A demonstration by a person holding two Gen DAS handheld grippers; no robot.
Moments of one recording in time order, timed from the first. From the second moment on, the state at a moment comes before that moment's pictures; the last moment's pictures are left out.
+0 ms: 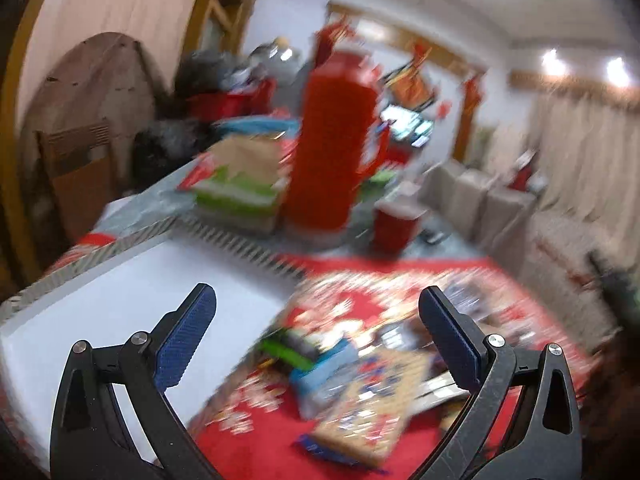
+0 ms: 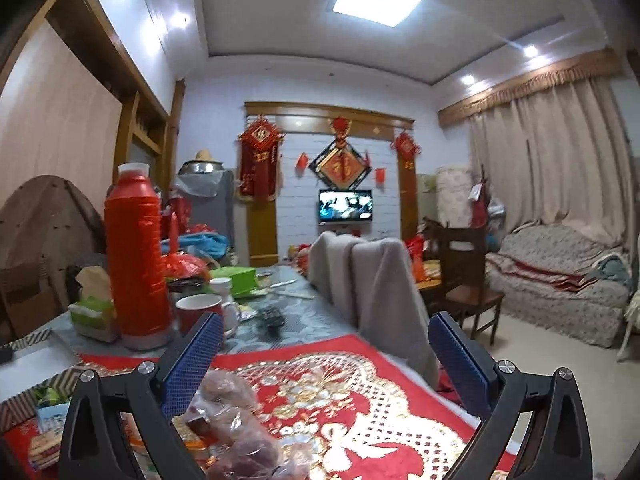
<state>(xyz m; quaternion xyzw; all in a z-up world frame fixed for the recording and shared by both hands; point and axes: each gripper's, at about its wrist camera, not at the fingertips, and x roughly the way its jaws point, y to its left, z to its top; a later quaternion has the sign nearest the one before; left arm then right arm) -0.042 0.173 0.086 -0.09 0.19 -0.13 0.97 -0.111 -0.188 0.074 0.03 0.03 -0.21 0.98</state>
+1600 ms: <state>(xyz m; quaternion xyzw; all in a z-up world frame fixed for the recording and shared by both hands) -0.025 0.126 0.055 -0.07 0.33 -0.43 0.84 -0.088 -0.203 0.061 0.09 0.14 -0.16 0.97</state>
